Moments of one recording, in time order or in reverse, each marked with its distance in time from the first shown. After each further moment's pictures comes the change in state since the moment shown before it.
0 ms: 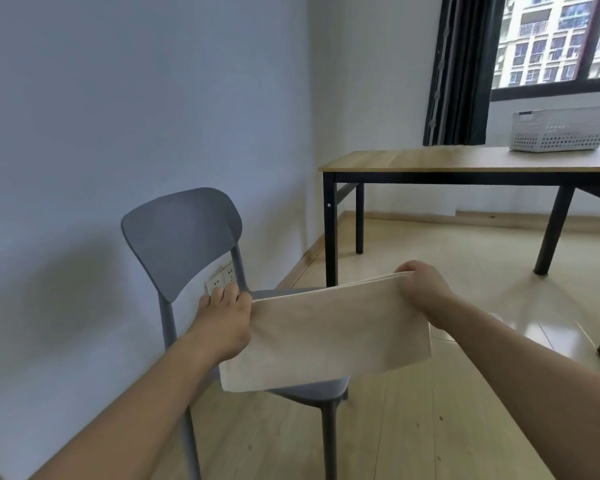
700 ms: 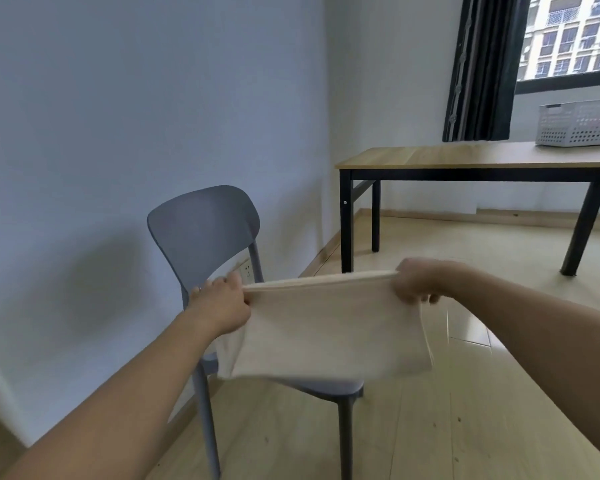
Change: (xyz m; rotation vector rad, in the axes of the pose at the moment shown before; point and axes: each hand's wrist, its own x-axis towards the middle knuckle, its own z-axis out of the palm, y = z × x) left_hand 0.003 -0.024 -0.026 0.003 -0.148 -0.219; right_hand -0.016 -0.064 -0.001 -0.920 -0.504 -0.026
